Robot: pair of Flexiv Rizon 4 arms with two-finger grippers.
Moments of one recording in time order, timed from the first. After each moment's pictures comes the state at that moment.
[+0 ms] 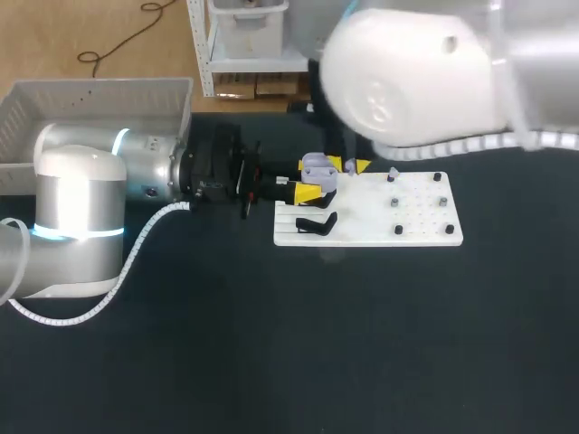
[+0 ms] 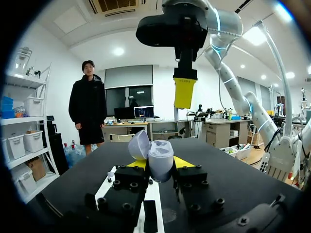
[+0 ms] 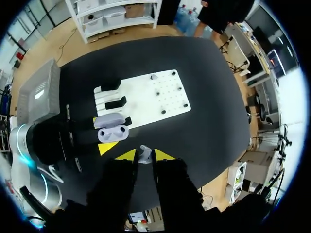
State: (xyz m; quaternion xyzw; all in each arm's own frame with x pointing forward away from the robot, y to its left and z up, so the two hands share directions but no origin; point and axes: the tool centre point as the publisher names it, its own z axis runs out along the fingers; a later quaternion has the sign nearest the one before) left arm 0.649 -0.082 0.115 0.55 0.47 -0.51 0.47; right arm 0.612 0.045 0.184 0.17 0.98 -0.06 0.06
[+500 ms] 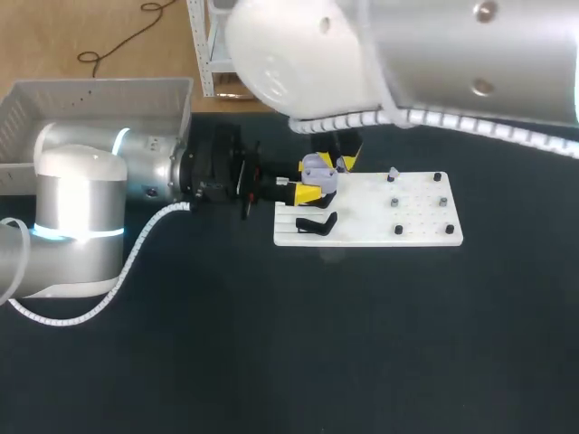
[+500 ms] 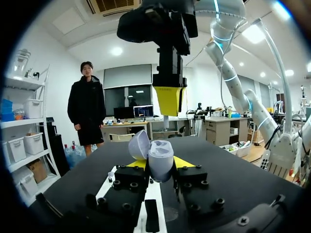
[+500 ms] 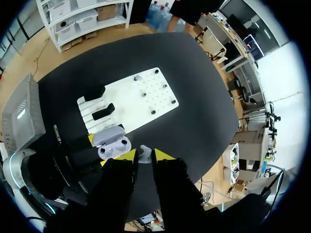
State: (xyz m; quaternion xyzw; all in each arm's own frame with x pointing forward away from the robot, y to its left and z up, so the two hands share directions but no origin) left arm 0.652 -0.081 0.113 0.56 0.47 -0.49 0.47; right arm 0.628 0.052 0.174 0.25 0.96 -0.14 0.04
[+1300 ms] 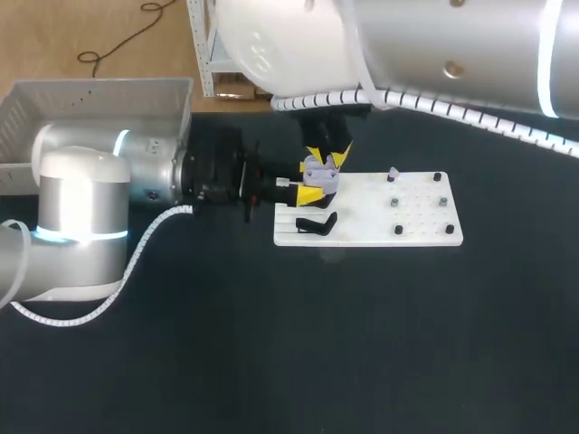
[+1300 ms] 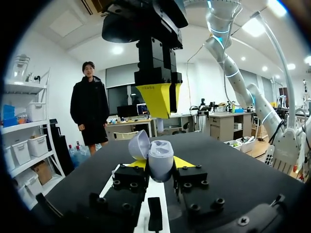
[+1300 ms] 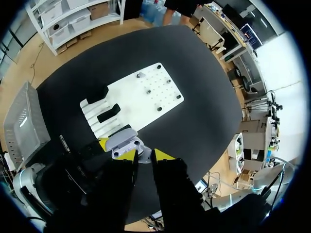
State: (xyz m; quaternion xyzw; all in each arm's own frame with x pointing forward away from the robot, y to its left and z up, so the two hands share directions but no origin) left arm 0.652 -0.083 0.108 0.56 0.48 -0.48 0.48; right arm 0.642 0.065 0.168 0.29 0.95 -0.12 0.02
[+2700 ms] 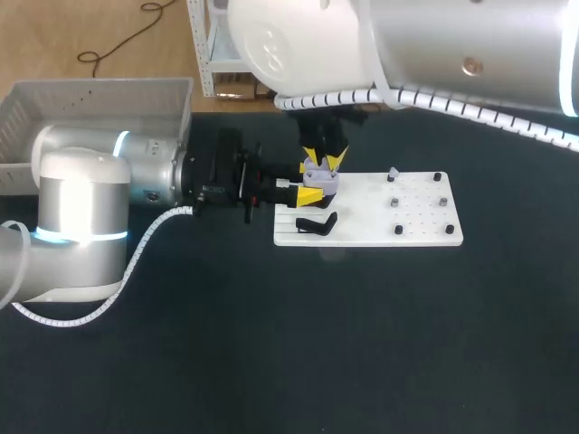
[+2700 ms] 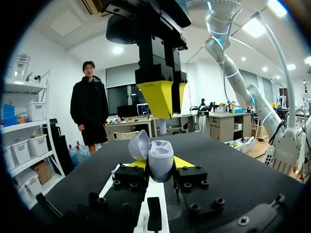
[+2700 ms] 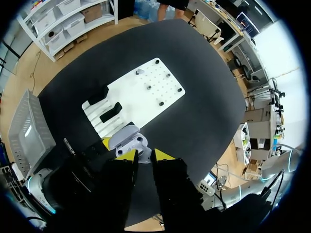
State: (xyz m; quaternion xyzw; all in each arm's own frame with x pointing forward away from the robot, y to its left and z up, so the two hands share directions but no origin) left arm 0.652 -0.083 0.108 0.56 0.48 -0.48 0.48; right arm 0.640 0.072 0.168 0.33 0.94 -0.10 0.02
